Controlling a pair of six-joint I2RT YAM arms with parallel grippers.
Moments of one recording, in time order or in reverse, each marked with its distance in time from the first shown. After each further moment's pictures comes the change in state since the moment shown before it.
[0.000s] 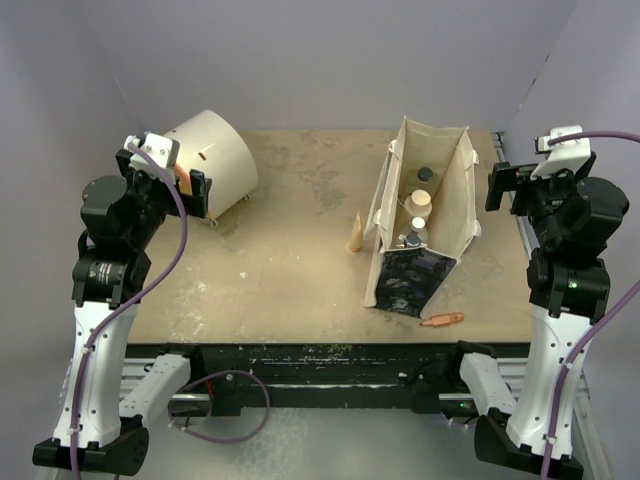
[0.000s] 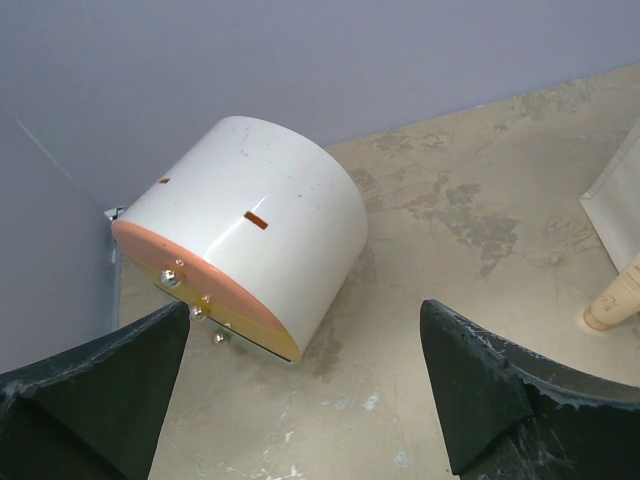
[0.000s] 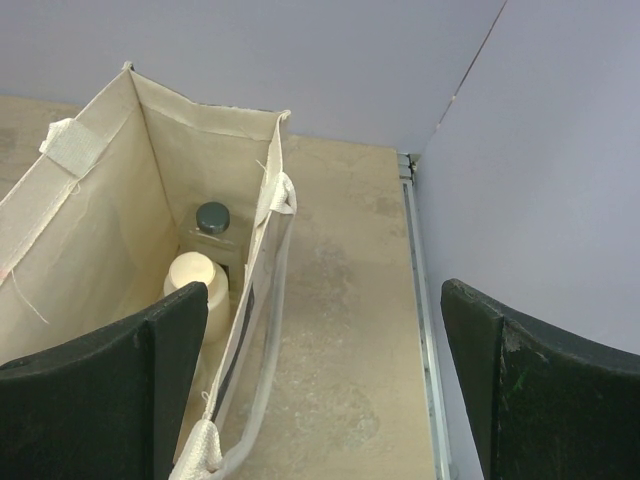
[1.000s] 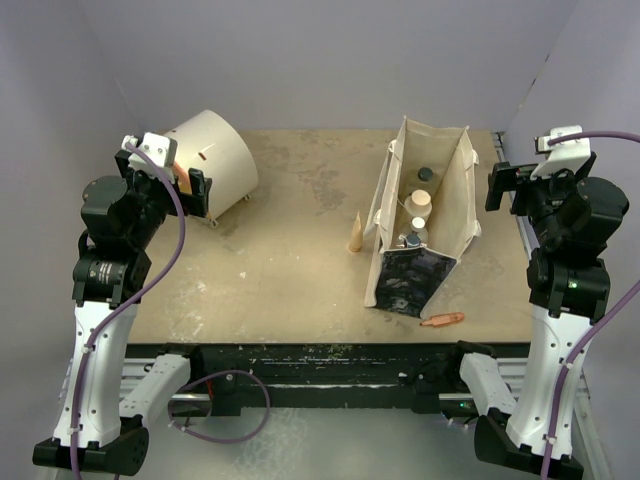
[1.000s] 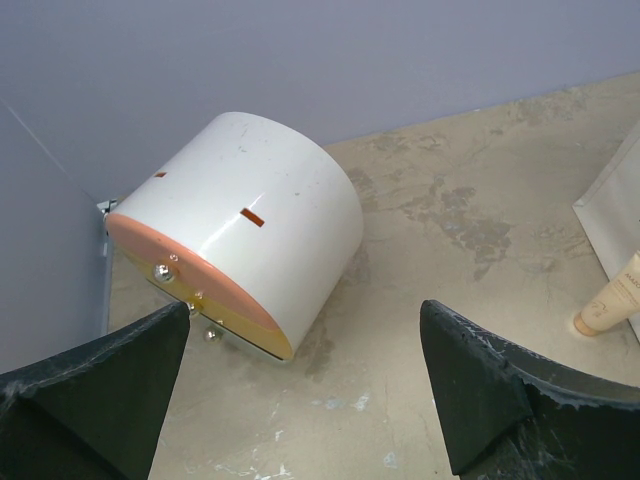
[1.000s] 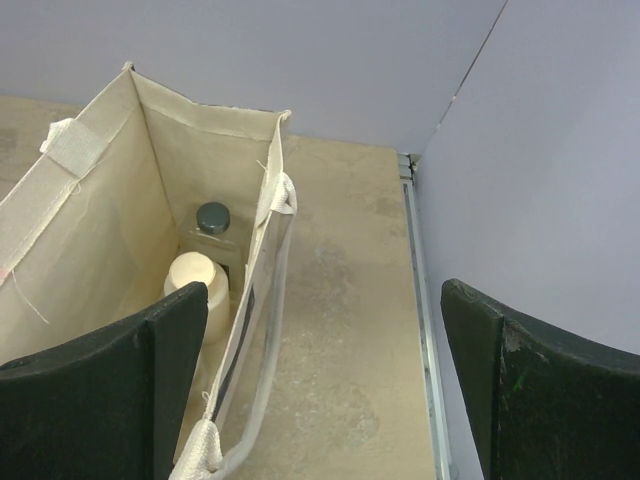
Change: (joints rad) left arm 0.000 0.000 -0.005 0.003 -0.008 -0.036; right arm 0.000 0.000 0.000 0.000 0.000 0.000
